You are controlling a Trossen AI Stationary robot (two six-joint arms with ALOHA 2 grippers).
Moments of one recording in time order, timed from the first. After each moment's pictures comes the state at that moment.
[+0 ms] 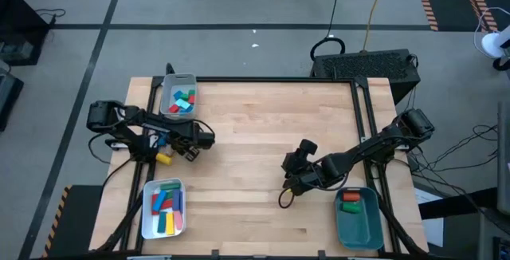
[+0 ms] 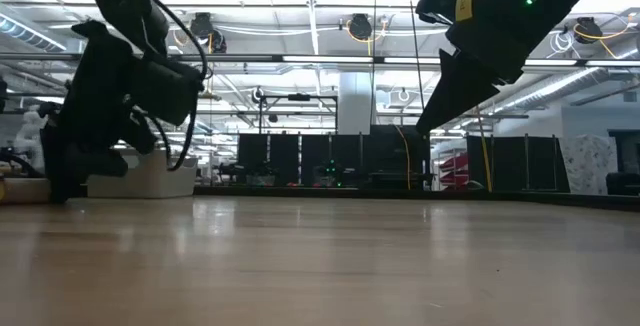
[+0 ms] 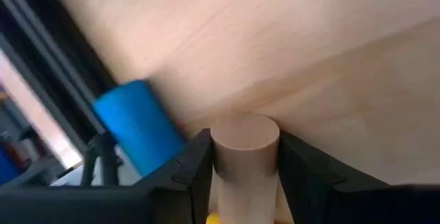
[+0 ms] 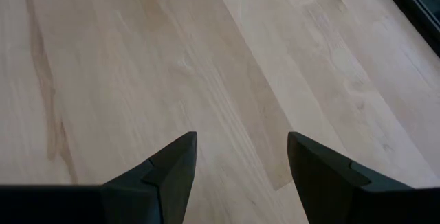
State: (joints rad) left arm 0.10 1.55 0.65 -1.05 -0.18 -0.90; right arm 0.41 1.61 0.97 -0.47 0.67 0.64
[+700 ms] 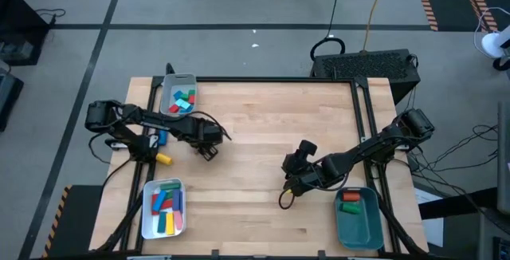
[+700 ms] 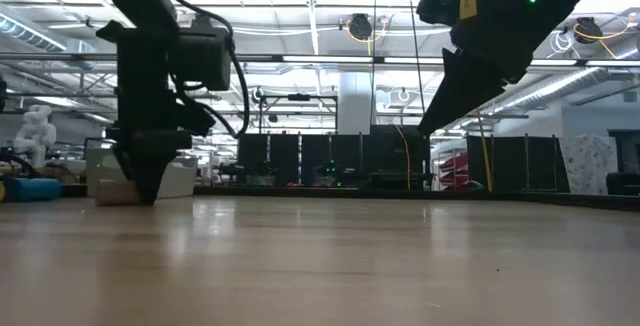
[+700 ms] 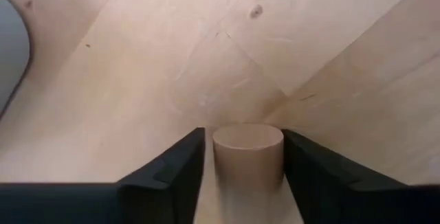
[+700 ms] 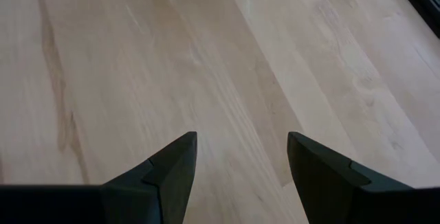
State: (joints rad) left arm 0.10 1.55 0.73 -0.72 -0.16 -0.67; right arm 0.41 1.61 0.97 -0.47 0.65 0.63
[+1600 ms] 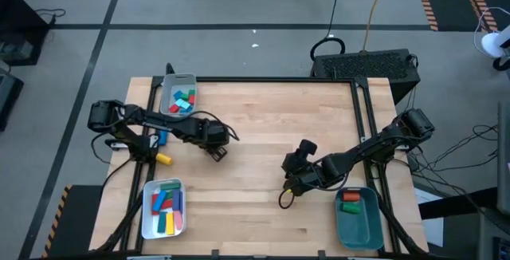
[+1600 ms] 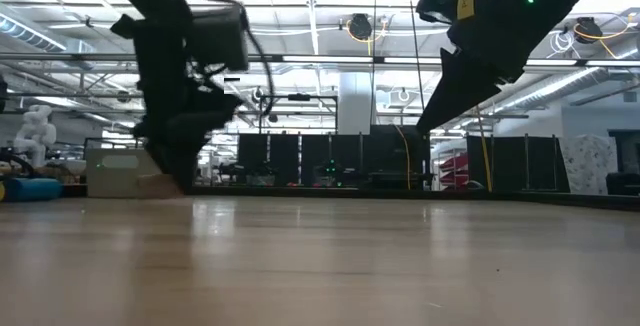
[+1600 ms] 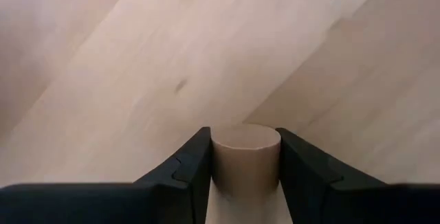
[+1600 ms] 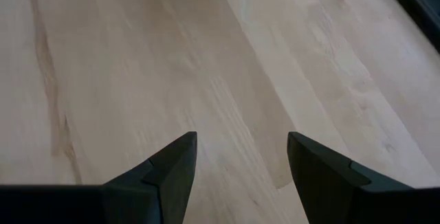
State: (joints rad) left arm 0.08 1.55 0.80 -0.63 -0.18 -0.67; right arm 0.41 1.61 0.97 -0.47 0.67 0.64
